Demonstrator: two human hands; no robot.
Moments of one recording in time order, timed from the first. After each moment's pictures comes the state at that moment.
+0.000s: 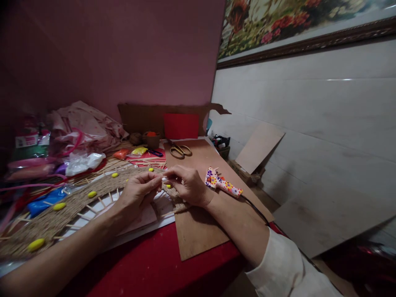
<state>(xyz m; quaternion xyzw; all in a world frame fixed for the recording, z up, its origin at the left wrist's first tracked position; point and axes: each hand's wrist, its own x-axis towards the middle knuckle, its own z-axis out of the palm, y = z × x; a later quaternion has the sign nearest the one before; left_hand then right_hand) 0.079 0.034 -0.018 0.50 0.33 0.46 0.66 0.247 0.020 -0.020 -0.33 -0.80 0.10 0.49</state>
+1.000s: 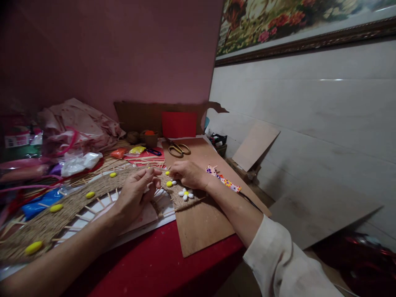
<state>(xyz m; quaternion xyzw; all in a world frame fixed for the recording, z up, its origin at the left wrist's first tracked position) 0.078 0.034 -0.017 0.48 0.30 0.49 0.66 0.269 0.062 -0.019 -0.37 -0.89 0.08 0.26</state>
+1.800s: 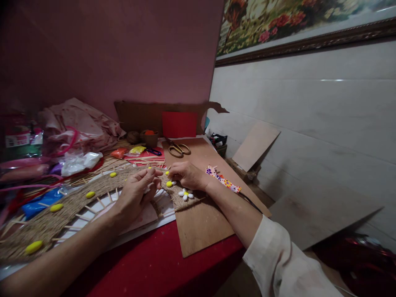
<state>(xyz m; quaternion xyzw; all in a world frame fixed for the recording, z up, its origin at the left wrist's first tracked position) 0.078 0.034 -0.019 0.51 0.30 0.48 0.65 0.268 0.064 -0.023 -0.33 -0.89 0.13 0.29</state>
